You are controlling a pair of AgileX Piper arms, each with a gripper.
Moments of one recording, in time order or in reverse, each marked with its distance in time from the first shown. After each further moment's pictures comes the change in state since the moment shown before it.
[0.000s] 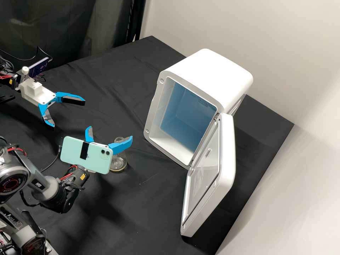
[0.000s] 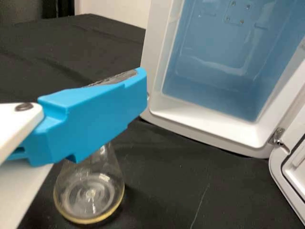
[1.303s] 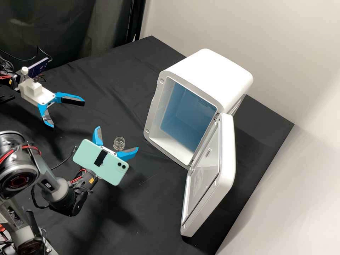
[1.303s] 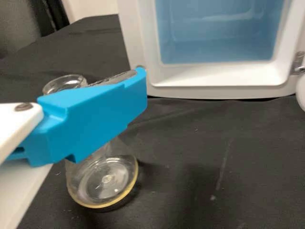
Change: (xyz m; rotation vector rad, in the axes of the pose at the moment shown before) left arm 0.000 0.000 0.001 0.001 -0.006 -0.001; right arm 0.008 0.006 0.024 0.343 -0.045 -0.029
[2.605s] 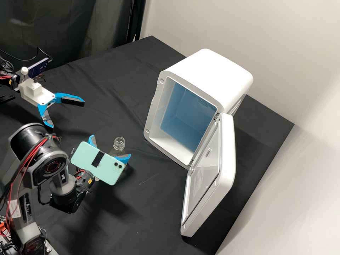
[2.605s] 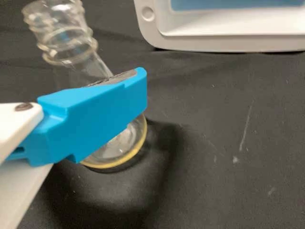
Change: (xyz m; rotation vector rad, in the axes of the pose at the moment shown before) left arm 0.000 0.000 0.001 0.000 -0.004 -0.001; right arm 0.014 -0.031 0.016 -0.018 -0.097 -0.103
